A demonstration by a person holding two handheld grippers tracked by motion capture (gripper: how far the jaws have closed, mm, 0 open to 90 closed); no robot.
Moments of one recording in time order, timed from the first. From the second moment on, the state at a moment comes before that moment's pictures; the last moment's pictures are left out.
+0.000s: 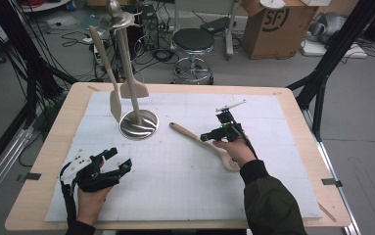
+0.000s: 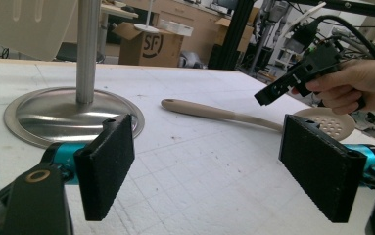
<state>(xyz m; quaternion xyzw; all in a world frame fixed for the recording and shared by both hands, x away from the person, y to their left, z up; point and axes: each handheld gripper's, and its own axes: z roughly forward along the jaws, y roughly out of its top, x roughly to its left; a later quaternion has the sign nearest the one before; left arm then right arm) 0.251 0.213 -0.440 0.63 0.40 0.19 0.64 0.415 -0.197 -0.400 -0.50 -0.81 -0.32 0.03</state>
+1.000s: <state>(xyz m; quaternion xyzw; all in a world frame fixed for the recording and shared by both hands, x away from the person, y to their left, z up) 0.251 0.212 -0.440 0.63 0.39 0.19 0.64 0.412 -0.169 -0.422 -0.45 -0.87 -0.20 -0.02</state>
